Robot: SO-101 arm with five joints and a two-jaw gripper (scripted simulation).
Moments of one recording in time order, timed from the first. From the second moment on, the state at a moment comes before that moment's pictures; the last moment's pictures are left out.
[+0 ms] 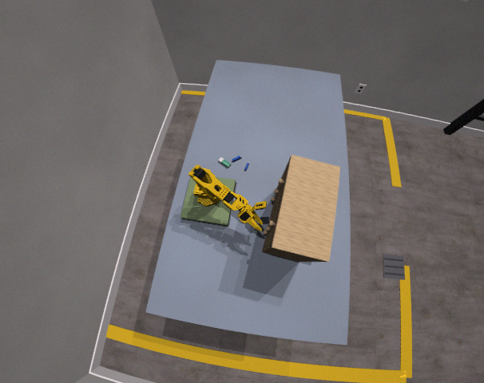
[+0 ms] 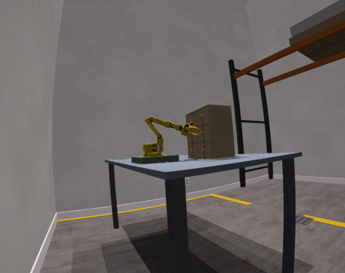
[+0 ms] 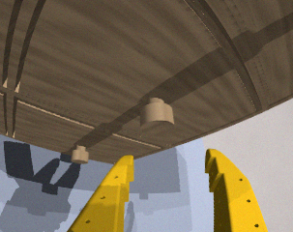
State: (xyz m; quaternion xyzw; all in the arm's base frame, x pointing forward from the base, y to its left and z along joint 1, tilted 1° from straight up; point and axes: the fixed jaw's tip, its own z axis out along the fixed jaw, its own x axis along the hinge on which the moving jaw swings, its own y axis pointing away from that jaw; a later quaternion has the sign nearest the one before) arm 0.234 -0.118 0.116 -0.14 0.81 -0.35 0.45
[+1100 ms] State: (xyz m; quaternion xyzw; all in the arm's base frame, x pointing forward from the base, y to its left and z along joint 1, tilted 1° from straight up) arm 0.254 -0.122 0.107 -0.15 0.81 -0.35 0.45
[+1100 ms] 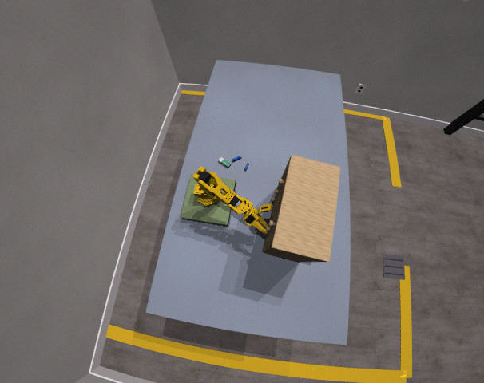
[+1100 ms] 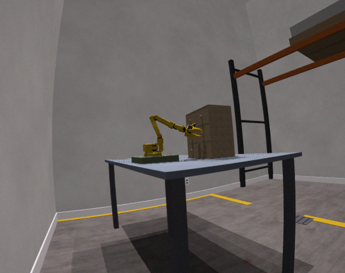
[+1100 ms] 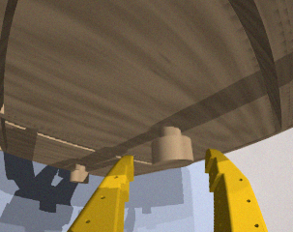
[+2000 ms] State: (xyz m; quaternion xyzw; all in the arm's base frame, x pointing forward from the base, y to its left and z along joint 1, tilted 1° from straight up) arm 0.258 -0.121 0.109 -0.16 0.80 -0.35 0.46
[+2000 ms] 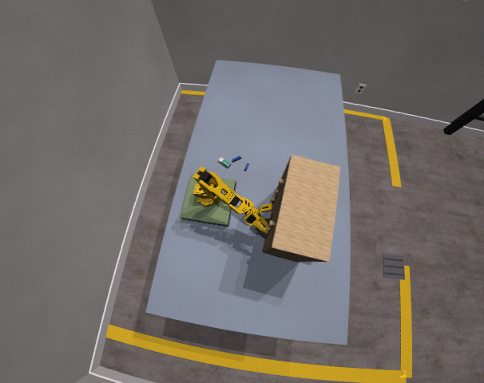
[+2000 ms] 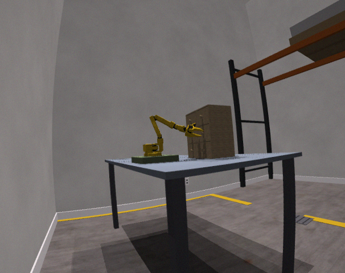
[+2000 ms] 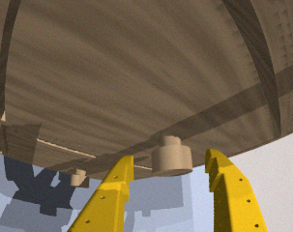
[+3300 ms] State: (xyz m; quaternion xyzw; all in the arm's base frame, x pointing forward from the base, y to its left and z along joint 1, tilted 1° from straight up) arm 0.260 -0.123 0.116 -0.15 0.80 -0.36 0.47
